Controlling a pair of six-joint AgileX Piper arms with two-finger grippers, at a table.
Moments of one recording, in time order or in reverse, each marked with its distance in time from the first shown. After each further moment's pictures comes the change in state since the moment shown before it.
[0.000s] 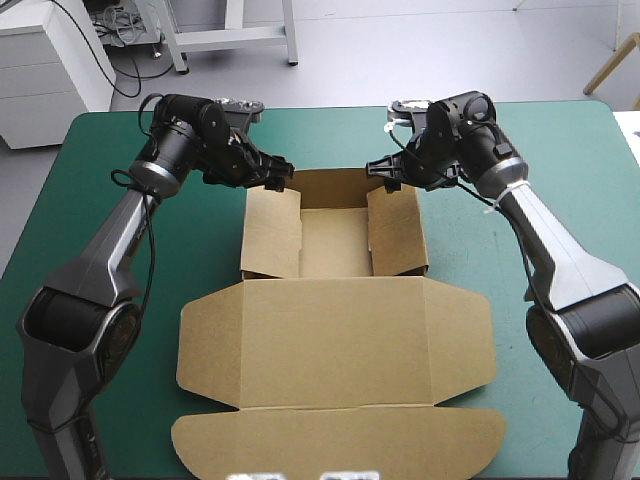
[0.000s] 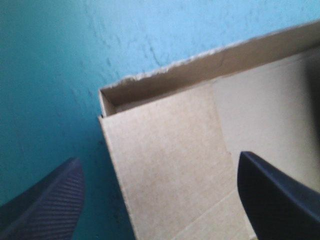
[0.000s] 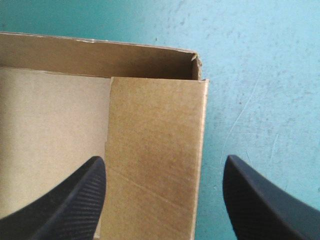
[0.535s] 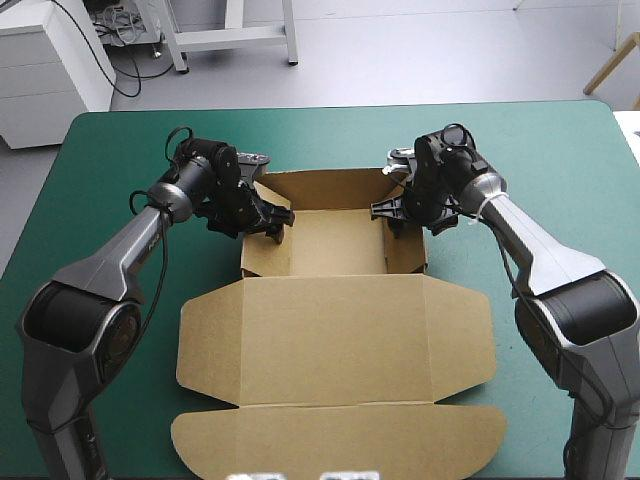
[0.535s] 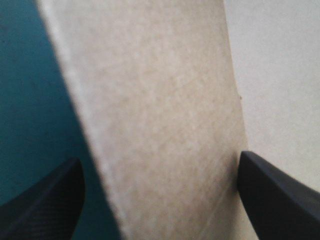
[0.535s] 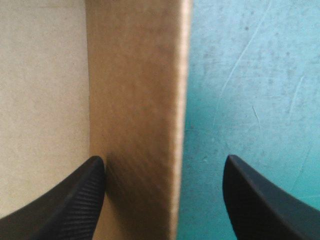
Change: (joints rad) left arm -0.001 -0.002 0.322 -0.020 -0.101 0.000; right arm 0.000 0.067 0.188 -0.009 -0.011 0.024
